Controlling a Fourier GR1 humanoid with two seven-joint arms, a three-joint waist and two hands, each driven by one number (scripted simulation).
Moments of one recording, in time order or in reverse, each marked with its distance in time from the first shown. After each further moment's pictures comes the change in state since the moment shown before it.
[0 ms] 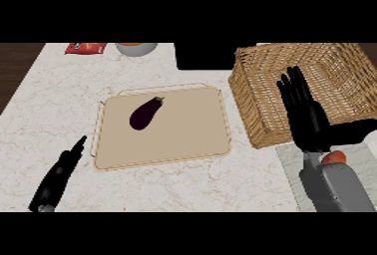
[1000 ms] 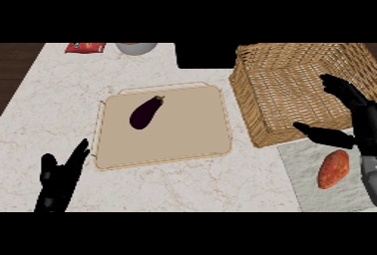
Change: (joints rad) left arm 0.080 -0.114 0.102 -0.089 0.146 -0.023 -0.010; right arm 0.065 -0.303 -0.035 -0.026 0.400 -0.099 0.087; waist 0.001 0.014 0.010
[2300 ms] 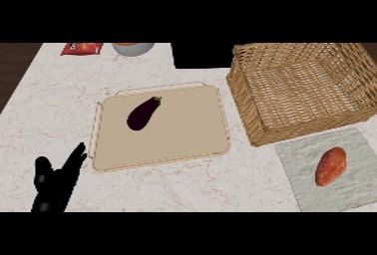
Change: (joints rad) left arm 0.040 -0.018 0.038 -0.035 -0.003 -0.022 0.031; right arm 0.152 -0.778 -0.338 -0.308 -0.299 0.852 0.687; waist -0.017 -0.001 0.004
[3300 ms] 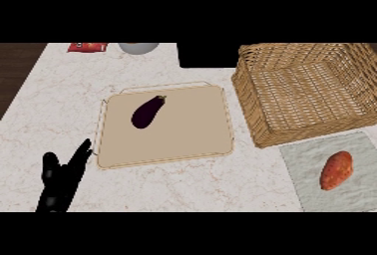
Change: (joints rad) left arm -0.032 -0.051 0.033 0.024 -0.062 -0.049 0.010; right arm 0.107 0.419 0.044 -0.102 0.386 -0.062 -0.069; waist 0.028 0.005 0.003
